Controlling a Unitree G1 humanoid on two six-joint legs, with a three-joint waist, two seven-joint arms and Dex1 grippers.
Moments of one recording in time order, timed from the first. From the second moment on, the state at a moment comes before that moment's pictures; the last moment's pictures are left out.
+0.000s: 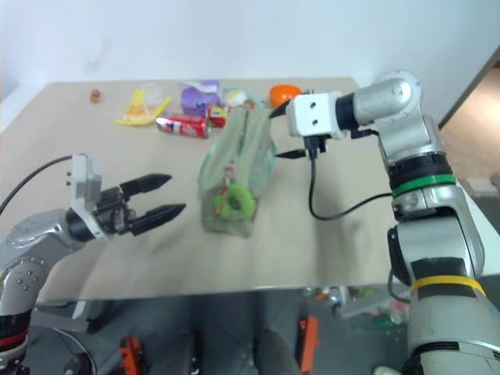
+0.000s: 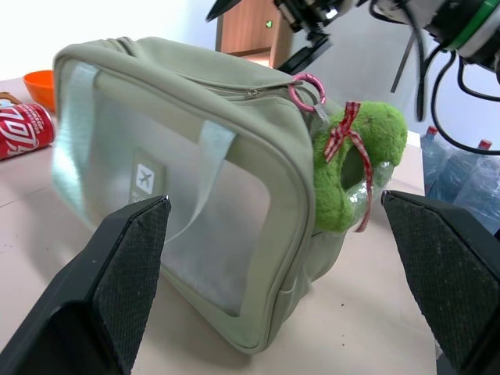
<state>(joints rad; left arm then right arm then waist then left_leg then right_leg) -0.24 0.65 0.19 -0.40 -0.83 0.57 -0.84 -1.32 -0.67 0.31 0.84 -0.10 -0.53 1.37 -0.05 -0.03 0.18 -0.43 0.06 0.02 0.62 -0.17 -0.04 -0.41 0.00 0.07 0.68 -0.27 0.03</state>
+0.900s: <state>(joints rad) -0.20 0.65 0.20 -0.43 -0.84 0.57 -0.81 -1.51 -0.55 0.46 1.20 -0.42 -0.91 1.18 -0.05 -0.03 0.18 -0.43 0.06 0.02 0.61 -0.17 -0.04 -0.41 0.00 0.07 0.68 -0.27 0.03</state>
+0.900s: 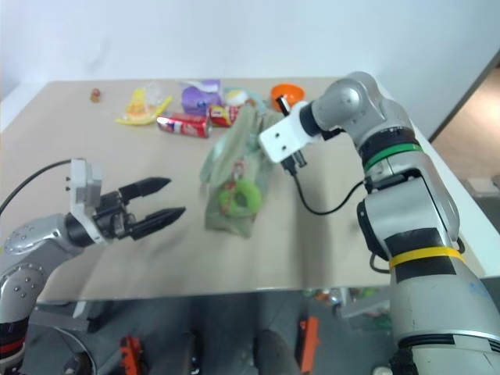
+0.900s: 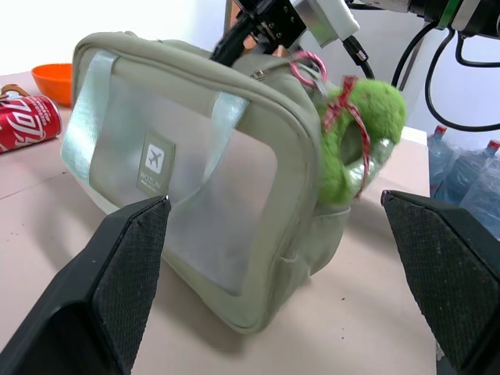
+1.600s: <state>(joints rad) -0.25 0.65 0.18 -0.40 -0.84 0.57 -0.88 -1.49 -0.65 0.44 0.93 -0.35 -0.56 1.45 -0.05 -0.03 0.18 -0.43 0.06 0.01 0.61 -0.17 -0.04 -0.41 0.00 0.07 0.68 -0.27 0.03</state>
